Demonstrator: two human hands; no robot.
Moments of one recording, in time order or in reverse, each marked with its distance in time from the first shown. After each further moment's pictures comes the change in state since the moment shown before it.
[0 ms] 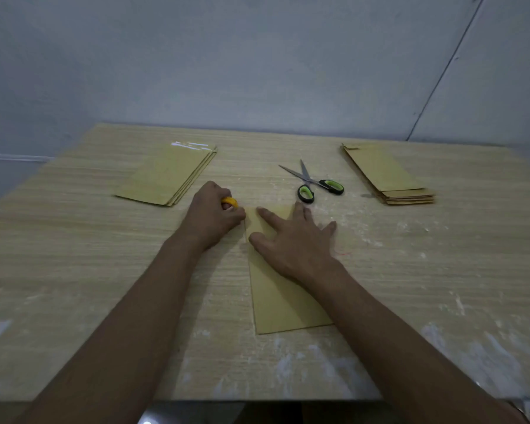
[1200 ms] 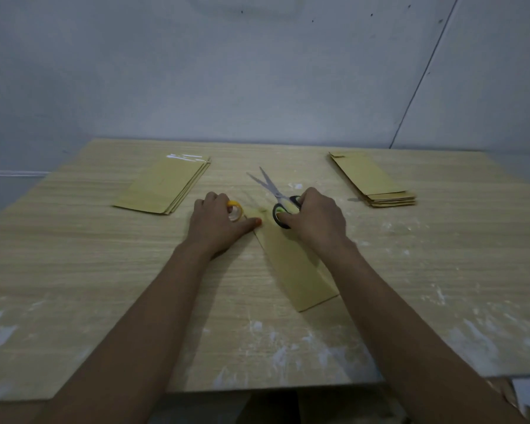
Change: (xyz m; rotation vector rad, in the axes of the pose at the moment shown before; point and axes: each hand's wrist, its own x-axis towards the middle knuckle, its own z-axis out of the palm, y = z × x) left_hand -0.003 0.005 0.017 0.201 -0.028 -0.030; right_hand 0.006 0.018 -0.044 0.266 0.283 0.179
